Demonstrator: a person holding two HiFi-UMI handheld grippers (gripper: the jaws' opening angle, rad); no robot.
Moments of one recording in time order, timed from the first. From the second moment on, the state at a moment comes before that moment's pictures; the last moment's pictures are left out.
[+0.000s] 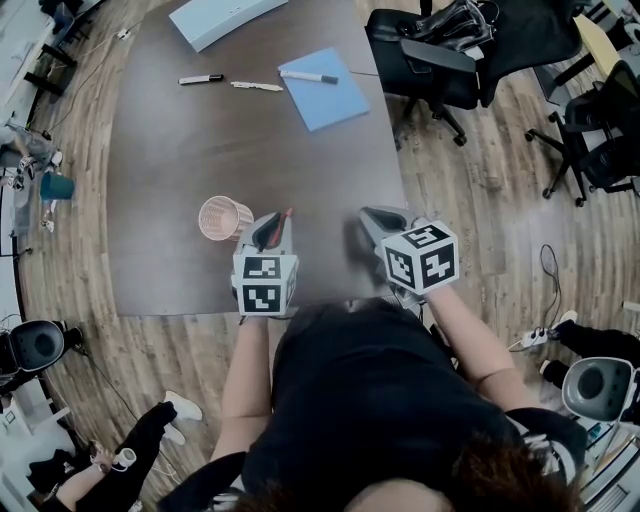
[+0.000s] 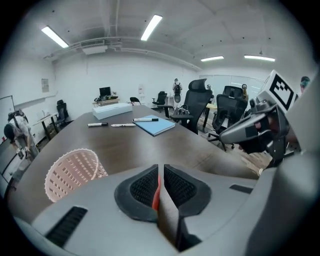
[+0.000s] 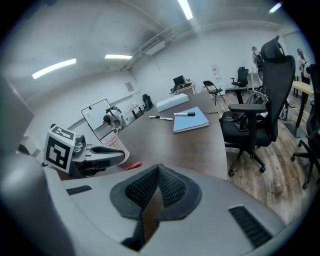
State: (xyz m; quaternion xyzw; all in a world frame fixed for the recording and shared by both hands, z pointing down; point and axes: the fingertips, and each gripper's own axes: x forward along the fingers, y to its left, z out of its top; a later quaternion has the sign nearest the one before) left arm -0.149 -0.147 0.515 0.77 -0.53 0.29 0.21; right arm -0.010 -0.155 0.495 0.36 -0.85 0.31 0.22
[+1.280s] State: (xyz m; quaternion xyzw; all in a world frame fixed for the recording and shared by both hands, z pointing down) left arm -0.160 -0.129 0.475 0.76 -0.57 0.15 0.28; right arm -0.006 -0.158 0.482 0.39 -0.86 0.27 0.21
